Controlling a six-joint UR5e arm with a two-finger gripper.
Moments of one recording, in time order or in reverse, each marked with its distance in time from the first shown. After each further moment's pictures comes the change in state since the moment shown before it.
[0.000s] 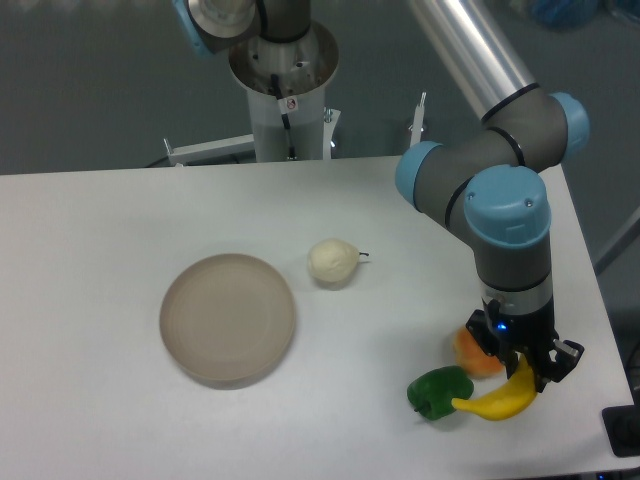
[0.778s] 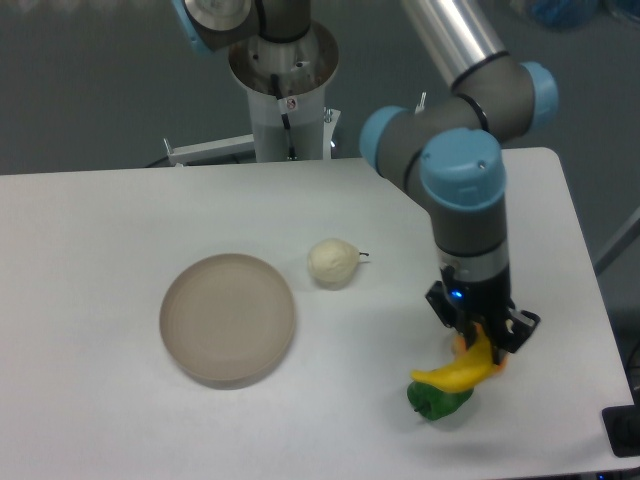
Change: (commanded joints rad) arm -0.077 0.212 -0.231 -0.073 -0.006 -0.089
